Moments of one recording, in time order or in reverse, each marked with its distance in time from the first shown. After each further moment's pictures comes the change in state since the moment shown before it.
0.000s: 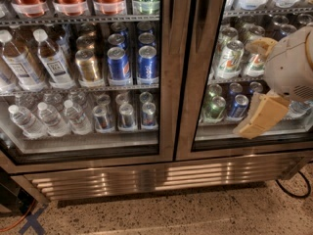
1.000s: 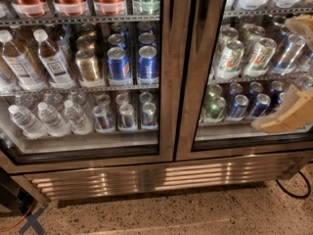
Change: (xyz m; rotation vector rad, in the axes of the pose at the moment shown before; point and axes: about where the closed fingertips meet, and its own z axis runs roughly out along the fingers) arm -0.004 -0.010 -0.064 0.224 -0.192 0.030
